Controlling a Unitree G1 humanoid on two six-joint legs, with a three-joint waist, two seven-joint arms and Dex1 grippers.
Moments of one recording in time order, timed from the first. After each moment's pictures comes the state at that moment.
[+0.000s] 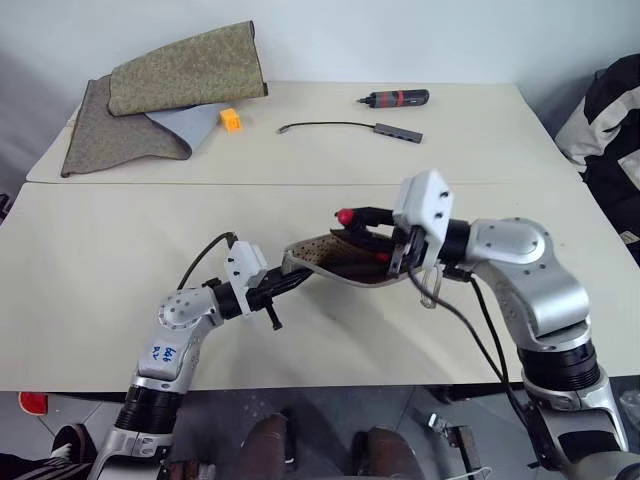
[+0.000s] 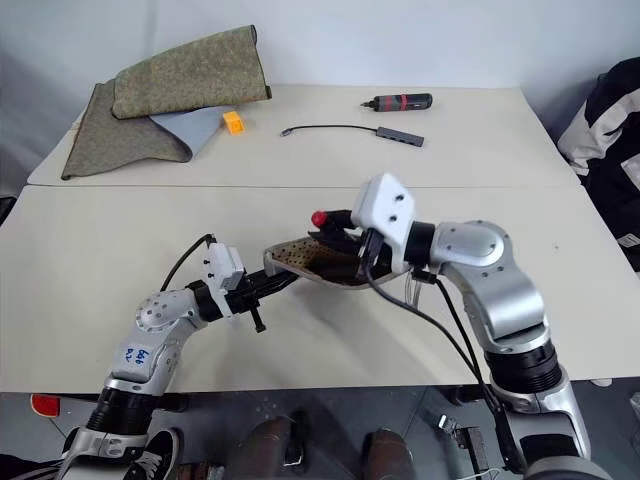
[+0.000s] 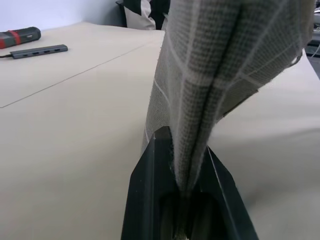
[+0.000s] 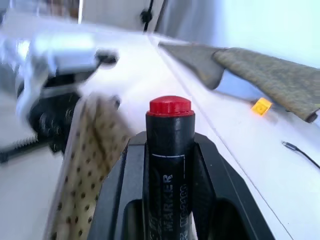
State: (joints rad) left arm -0.30 0.40 -0.04 -0.05 -0.33 0.12 -0.83; right arm -0.65 -0.51 0.04 -0.38 0.41 0.58 0.90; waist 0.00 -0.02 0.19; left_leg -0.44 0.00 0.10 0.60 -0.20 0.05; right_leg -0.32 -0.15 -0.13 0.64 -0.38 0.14
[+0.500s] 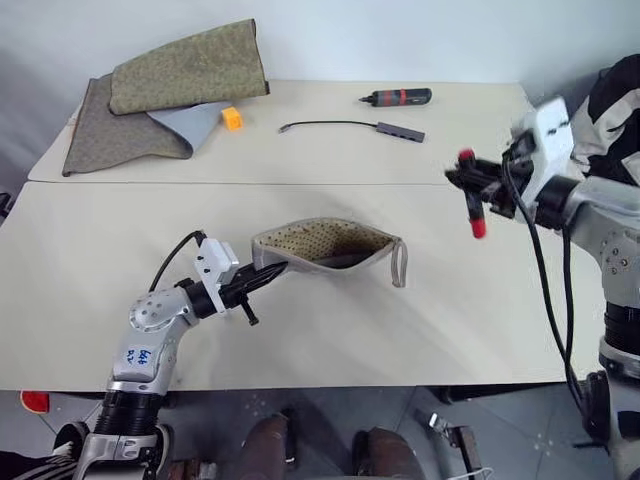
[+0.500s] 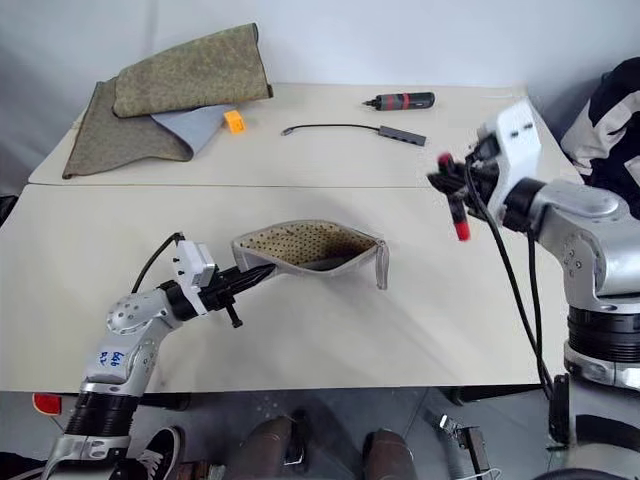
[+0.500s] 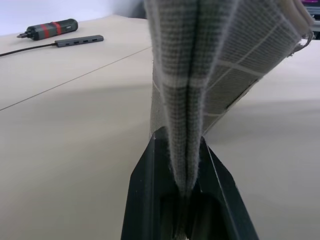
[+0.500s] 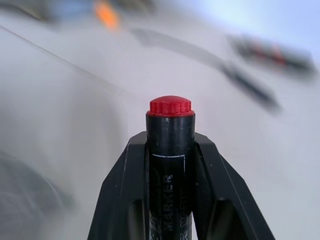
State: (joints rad) left arm -0.27 0.44 0.05 -0.02 -0.35 0.09 -0.85; right arm -0.72 -0.75 -0.19 -0.05 0.46 1.00 0.57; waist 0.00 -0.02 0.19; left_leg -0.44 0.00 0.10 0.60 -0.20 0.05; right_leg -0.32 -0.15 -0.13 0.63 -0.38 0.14
